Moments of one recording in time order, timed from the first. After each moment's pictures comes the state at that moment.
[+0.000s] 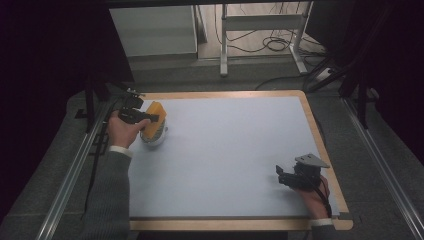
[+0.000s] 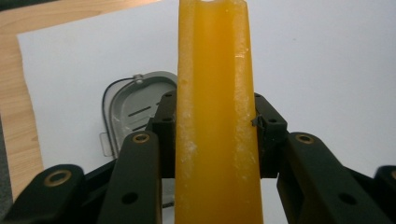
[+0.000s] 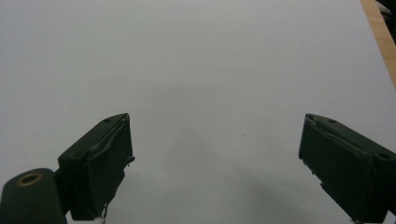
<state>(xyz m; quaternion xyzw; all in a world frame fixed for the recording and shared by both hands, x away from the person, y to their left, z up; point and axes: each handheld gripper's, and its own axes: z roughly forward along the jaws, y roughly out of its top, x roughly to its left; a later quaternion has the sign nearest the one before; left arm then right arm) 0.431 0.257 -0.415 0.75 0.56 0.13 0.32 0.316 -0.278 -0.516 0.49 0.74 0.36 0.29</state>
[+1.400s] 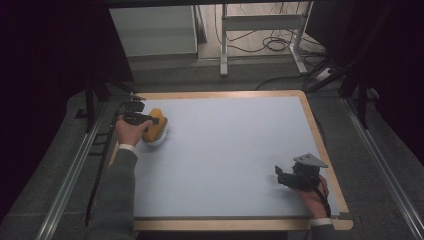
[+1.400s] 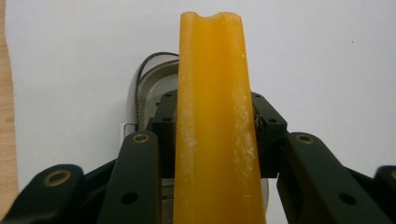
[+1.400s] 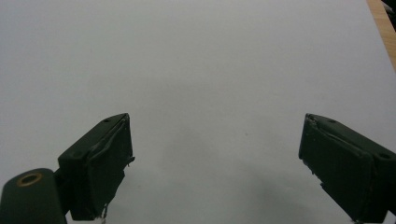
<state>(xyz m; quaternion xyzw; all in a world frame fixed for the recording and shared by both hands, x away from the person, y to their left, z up) 0.461 0.267 -0.465 0.72 0.62 0.10 0.31 0.317 -0.276 -0.519 0.49 0.74 0.35 0.28</state>
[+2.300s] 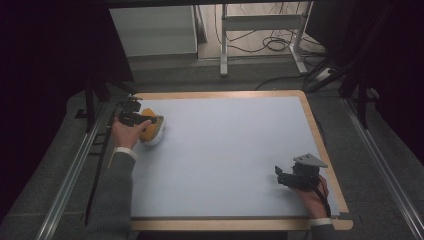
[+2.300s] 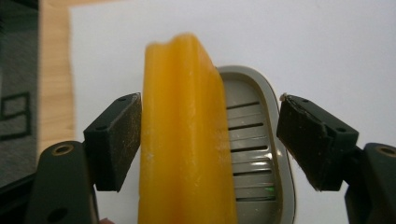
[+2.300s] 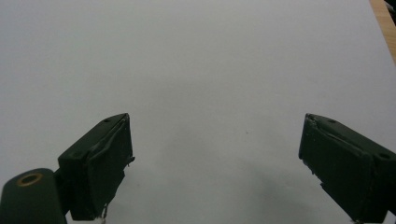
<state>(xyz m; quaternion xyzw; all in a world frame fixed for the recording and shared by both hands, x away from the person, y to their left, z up) 0.451 0.277 -0.455 0.71 0.61 0.19 0.30 0.318 -0.275 -0.520 0.49 0.74 0.35 0.28</state>
